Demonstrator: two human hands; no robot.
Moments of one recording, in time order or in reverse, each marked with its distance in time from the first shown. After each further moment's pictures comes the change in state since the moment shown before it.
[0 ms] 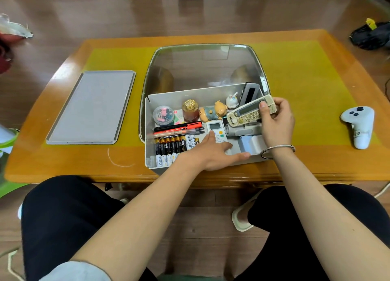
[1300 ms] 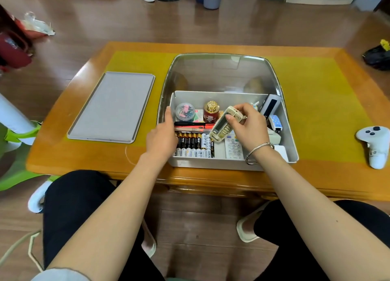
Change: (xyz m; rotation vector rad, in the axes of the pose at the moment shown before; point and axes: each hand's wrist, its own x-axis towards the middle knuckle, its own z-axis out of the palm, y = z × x) left_hand -0.043 -0.109 -0.040 0.030 0.753 -0.406; right_hand -0.020 -0.057 0.065 -0.157 -0.387 -0.107
